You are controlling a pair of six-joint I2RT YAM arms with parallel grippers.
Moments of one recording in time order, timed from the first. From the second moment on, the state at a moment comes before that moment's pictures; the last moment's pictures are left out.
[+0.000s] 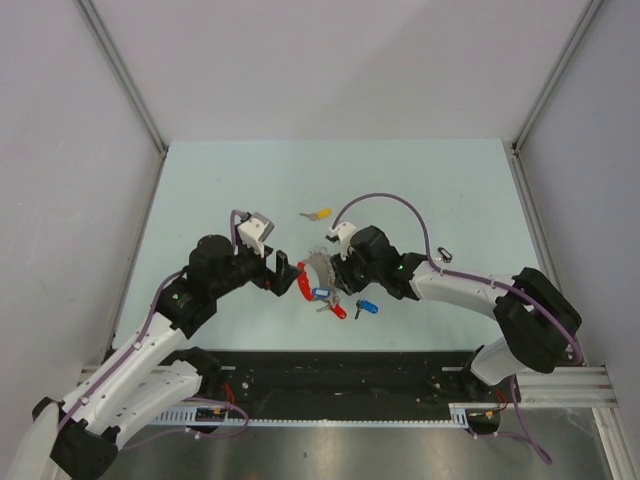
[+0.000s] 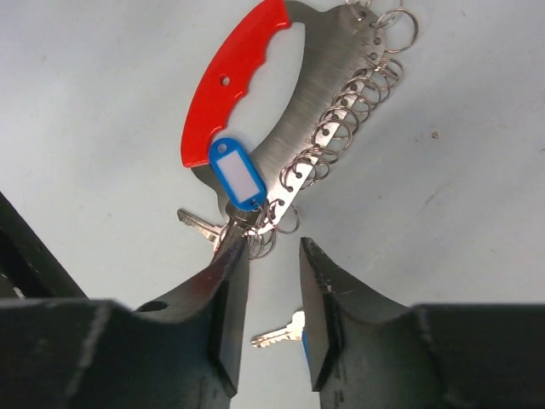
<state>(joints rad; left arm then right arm) -0.55 0.75 0.66 -0.27 0.21 -0.11 0.84 1.51 0.86 -0.08 -0.11 0.16</state>
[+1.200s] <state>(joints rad) -0.54 0.75 0.66 -0.27 0.21 -0.11 0.91 1.65 0.86 -0.04 -0.05 -0.03</state>
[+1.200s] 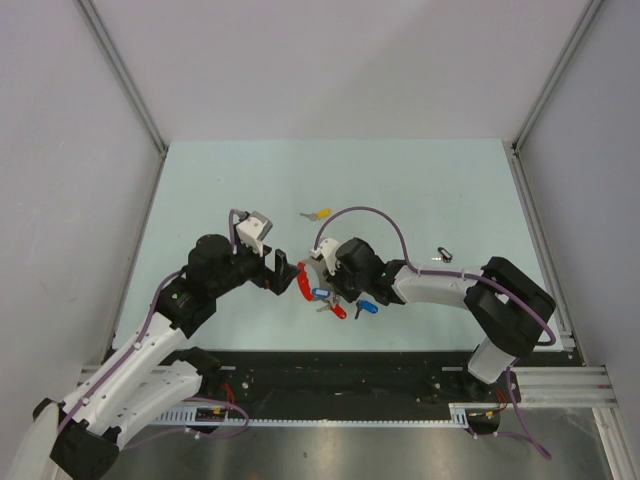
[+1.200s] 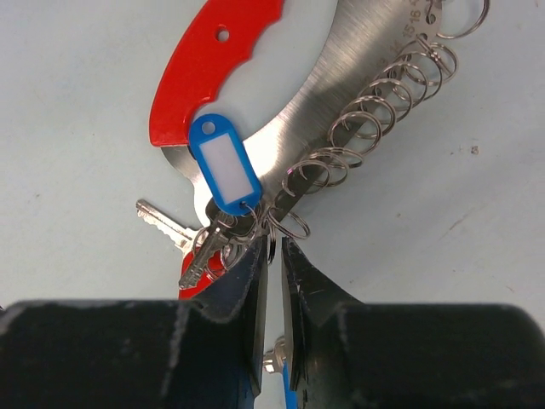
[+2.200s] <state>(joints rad) -0.54 0.75 0.66 -0.27 0.22 -0.11 0.91 1.67 0.82 0.03 -0.06 -0.01</state>
